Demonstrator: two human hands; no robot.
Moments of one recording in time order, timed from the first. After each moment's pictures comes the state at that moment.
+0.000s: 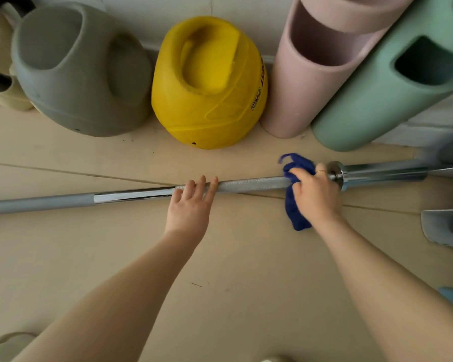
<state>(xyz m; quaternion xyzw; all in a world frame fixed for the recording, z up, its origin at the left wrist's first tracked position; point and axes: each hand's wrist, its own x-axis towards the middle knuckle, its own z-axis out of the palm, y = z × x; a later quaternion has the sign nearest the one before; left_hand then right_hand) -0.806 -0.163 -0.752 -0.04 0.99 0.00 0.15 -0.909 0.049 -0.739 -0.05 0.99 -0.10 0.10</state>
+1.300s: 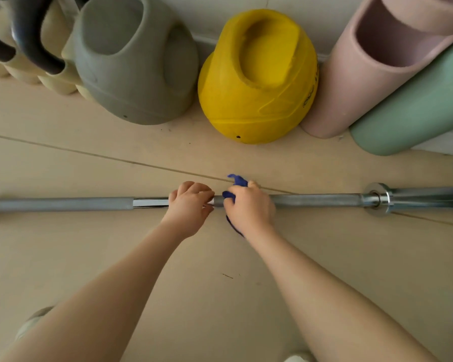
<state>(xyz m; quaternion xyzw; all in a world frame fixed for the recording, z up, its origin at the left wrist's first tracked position) -0.776 -0.237 -0.739 -0.13 0.95 0.20 0.21 -0.828 -0.112 -0.724 -0.12 0.94 -0.15 0.27</state>
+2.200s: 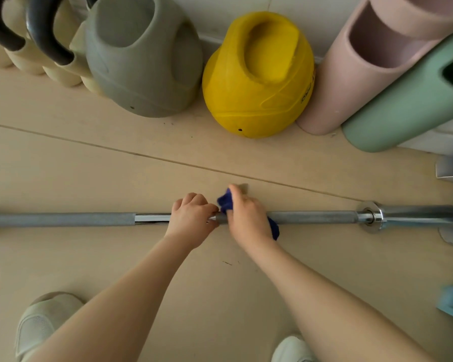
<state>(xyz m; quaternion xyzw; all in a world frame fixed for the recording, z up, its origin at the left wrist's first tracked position) -0.737 -0.220 -0.735 -0.10 0.96 0.17 0.21 -0.786 -0.098 -0.736 -0.17 0.94 -0.19 0.24</state>
